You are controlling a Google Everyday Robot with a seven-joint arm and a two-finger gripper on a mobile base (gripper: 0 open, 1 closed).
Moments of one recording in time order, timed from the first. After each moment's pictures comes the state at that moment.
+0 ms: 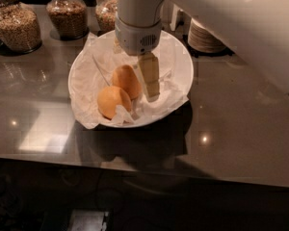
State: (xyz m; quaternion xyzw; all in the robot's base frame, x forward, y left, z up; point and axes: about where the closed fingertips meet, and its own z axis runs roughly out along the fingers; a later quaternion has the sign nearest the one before) arm 0.551 0.027 0.908 -0.86 0.50 -0.02 0.08
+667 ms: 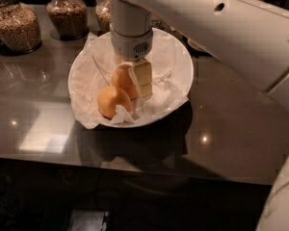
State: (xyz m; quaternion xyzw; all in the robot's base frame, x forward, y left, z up) arm 0.575 0.035 0.880 -0.86 0.50 -0.05 0.06
